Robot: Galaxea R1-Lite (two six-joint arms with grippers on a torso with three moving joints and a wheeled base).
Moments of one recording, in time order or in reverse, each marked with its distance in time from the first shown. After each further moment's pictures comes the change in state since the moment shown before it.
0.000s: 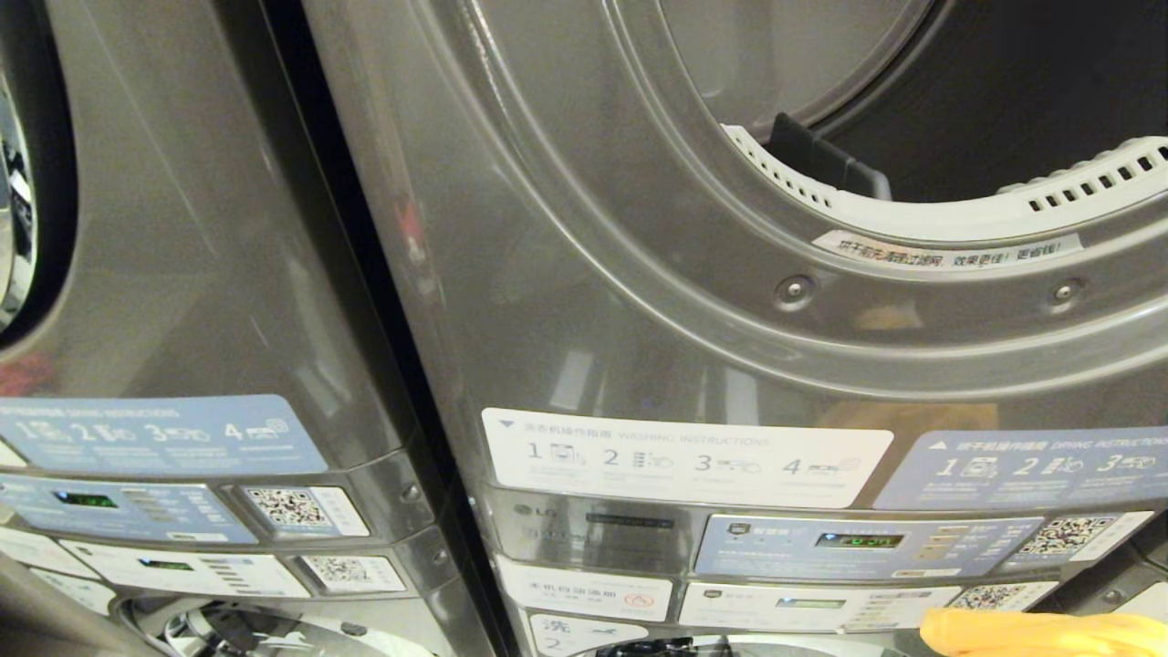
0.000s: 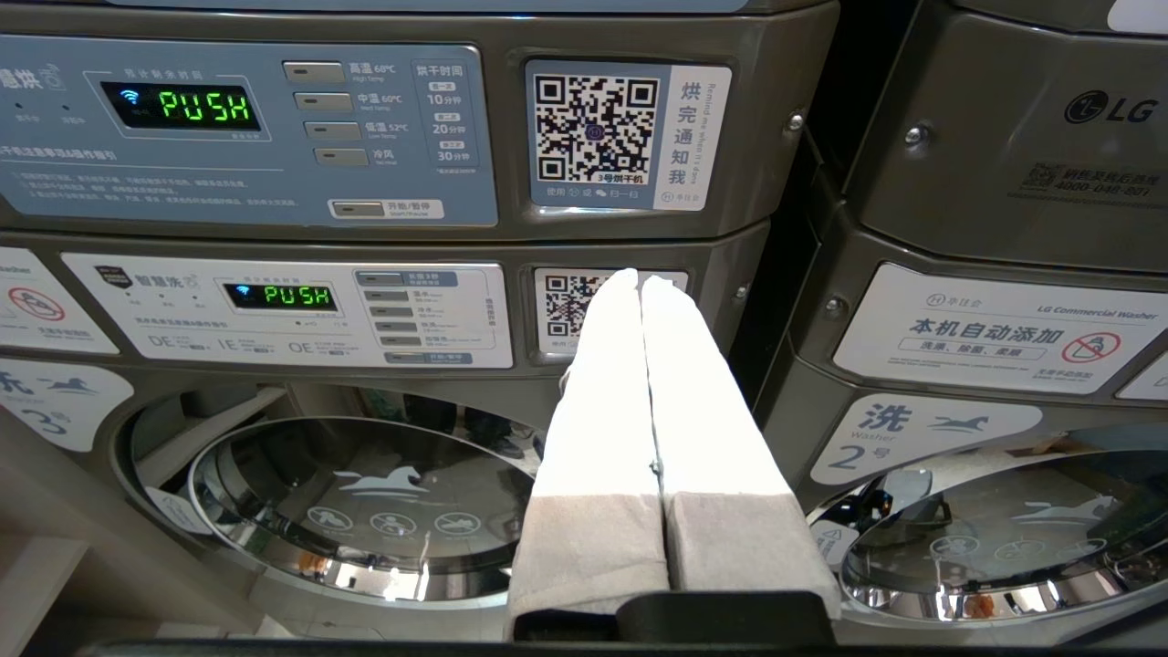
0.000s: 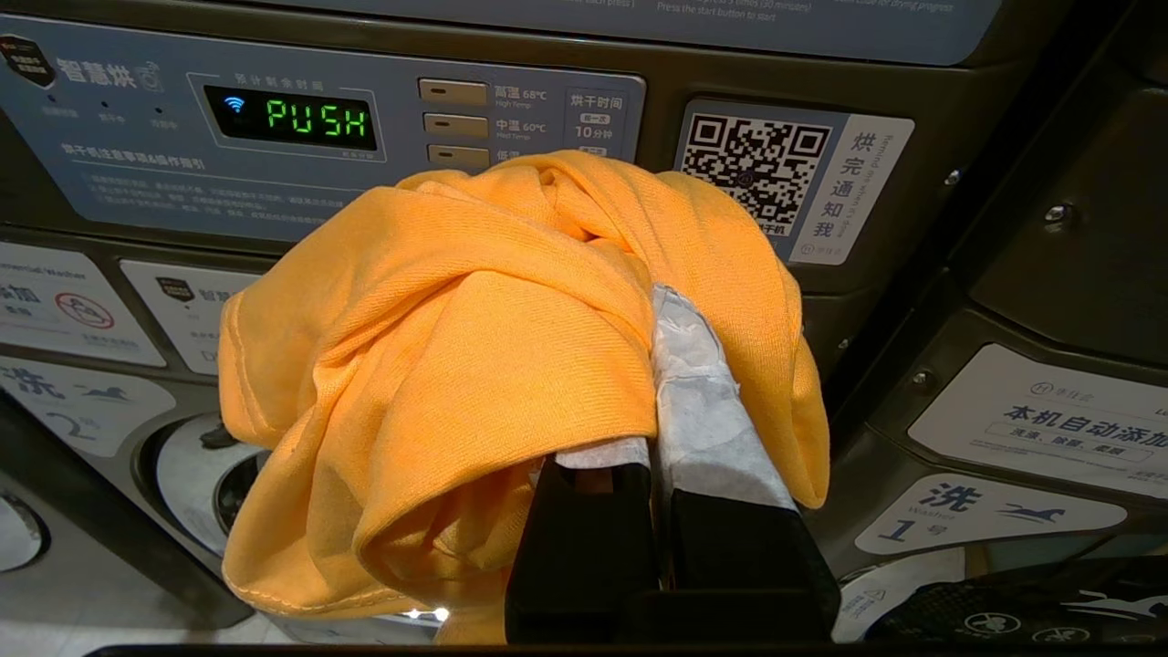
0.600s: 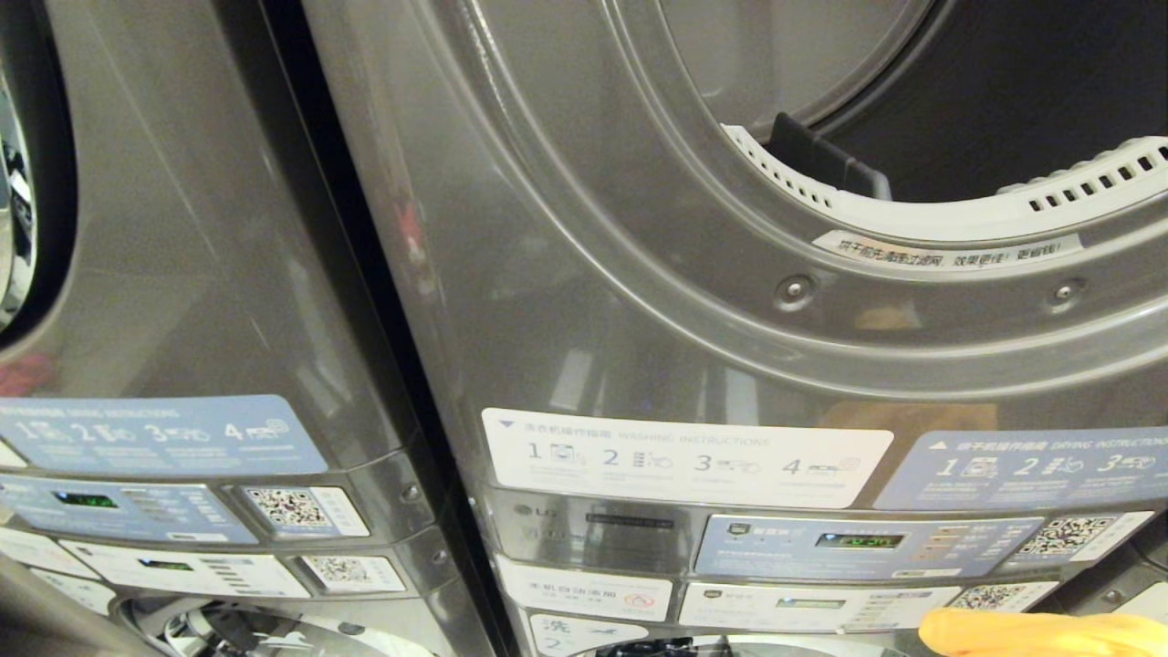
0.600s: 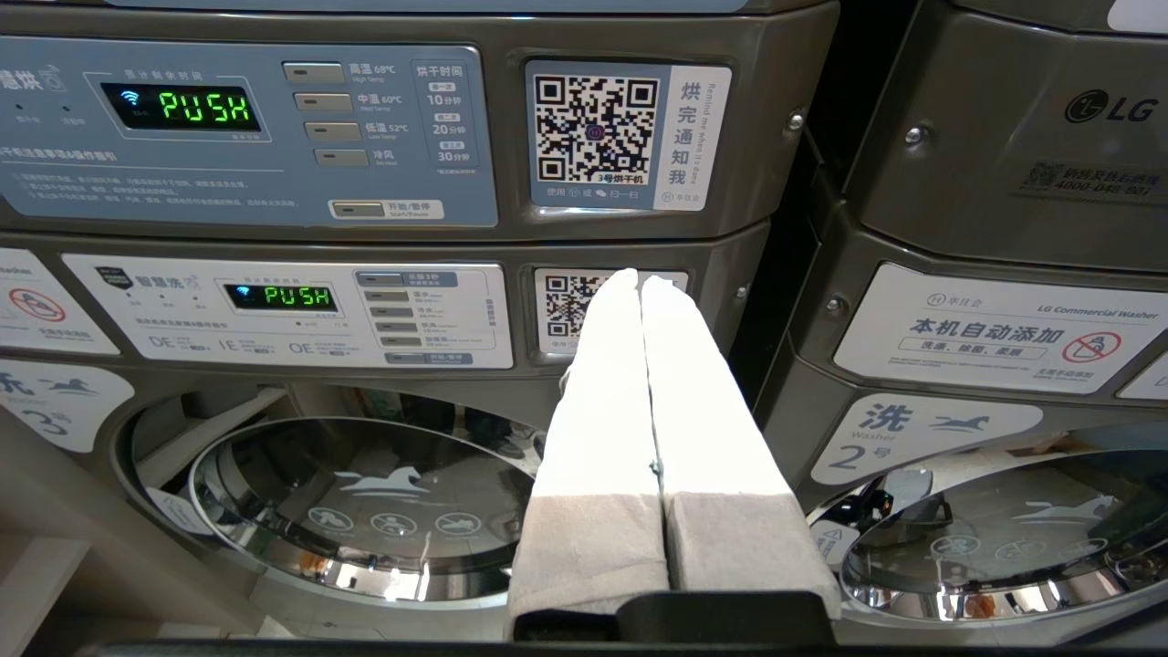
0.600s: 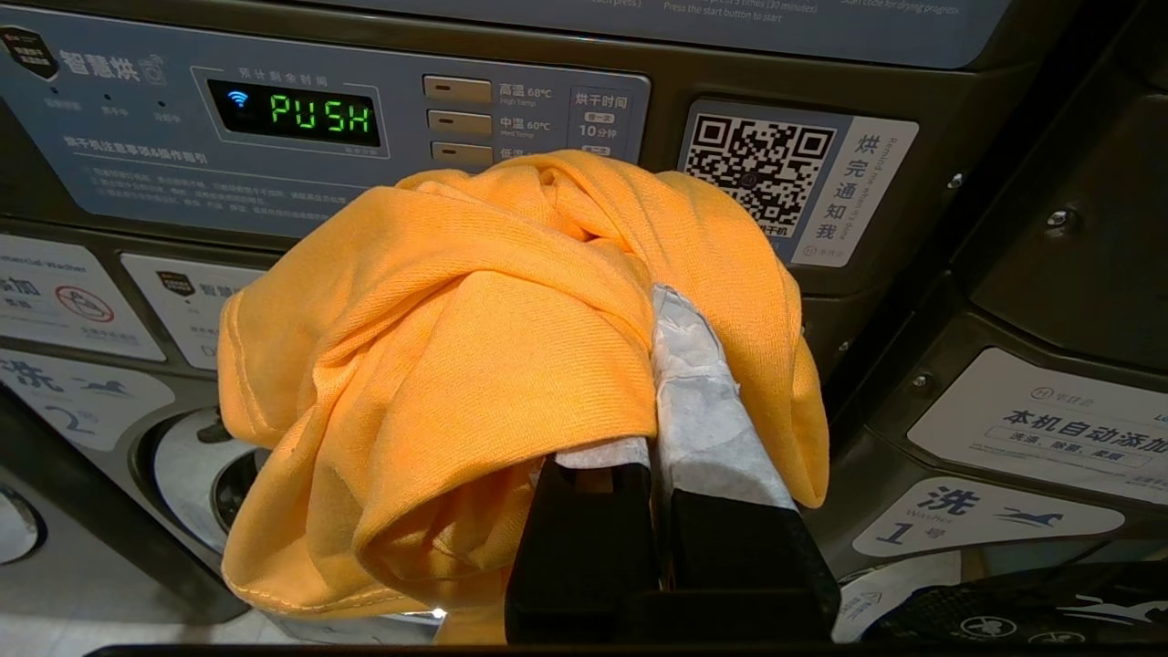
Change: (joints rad) left arm 0.000 0.000 0.000 0.000 0.000 0.001; right arm 0.000 0.000 0.000 0.001 0.006 -0.009
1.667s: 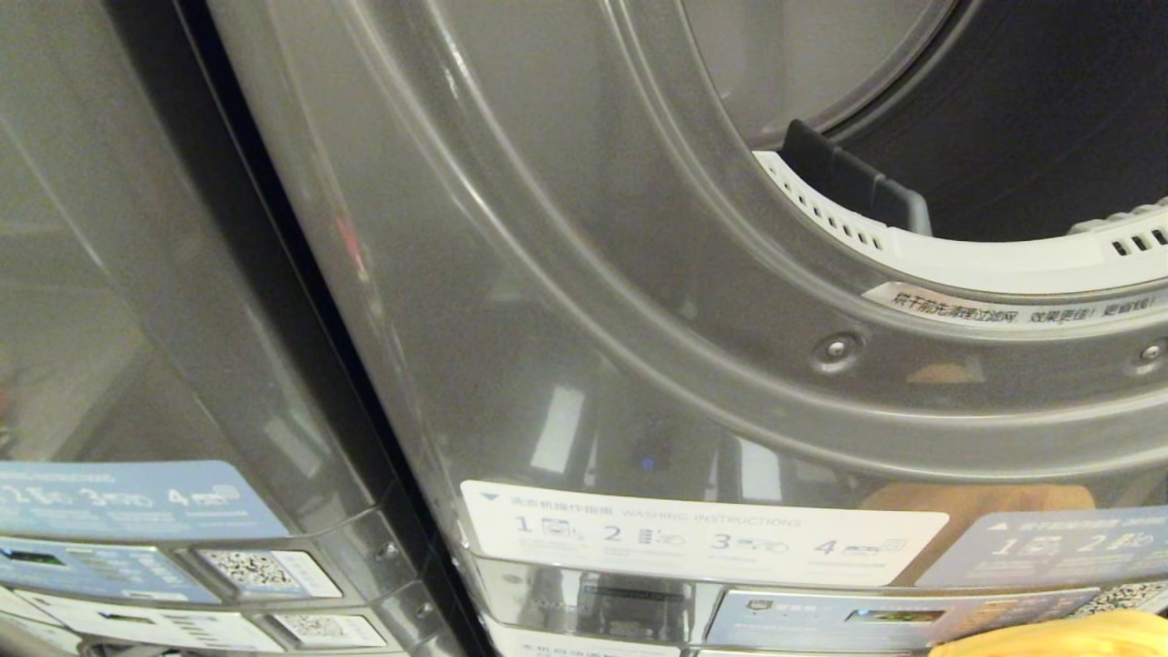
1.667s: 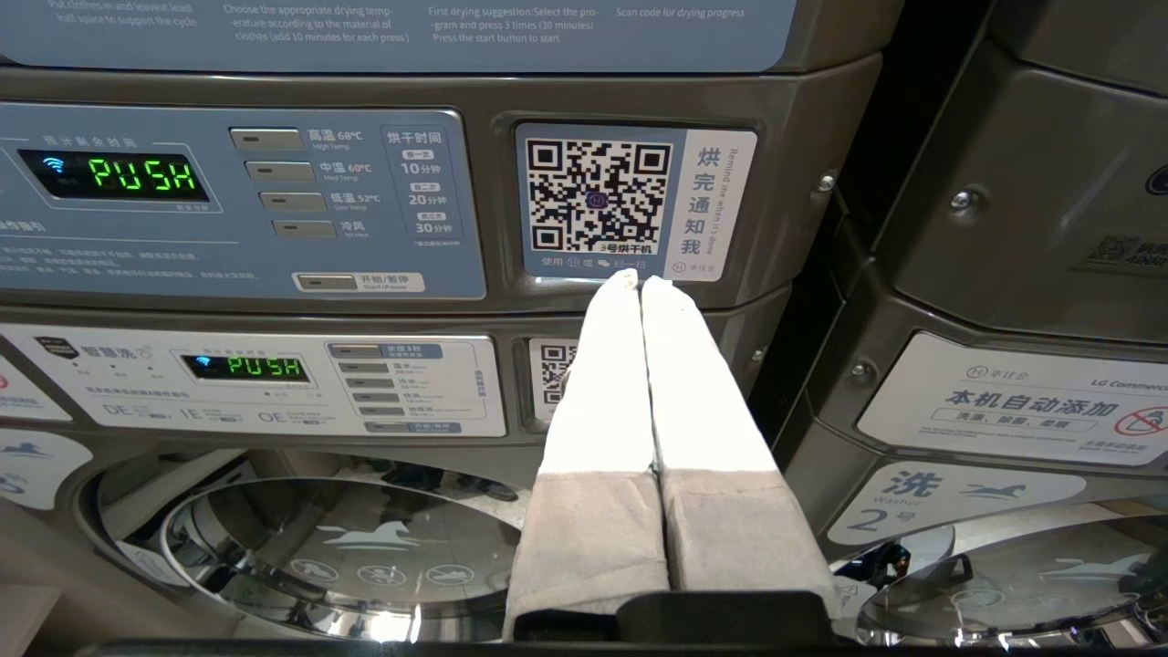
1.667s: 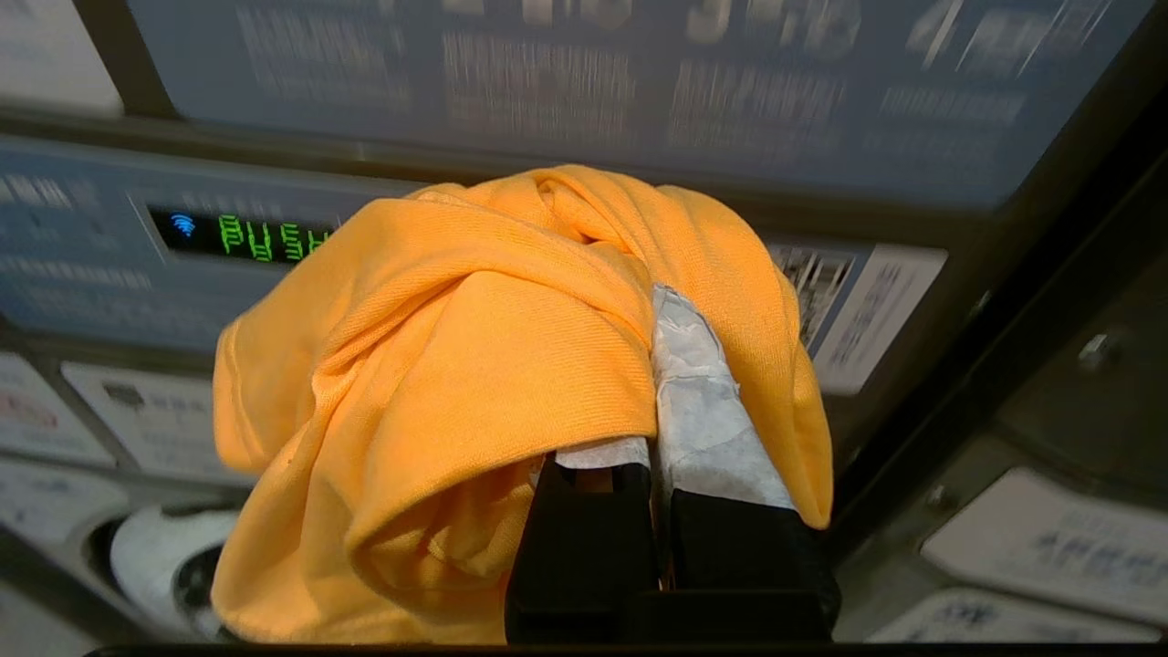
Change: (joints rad) left arm 0.000 0.000 0.000 0.000 0.001 -0.001; right arm 0.000 0.000 -0.017 -0.025 0.004 -0.010
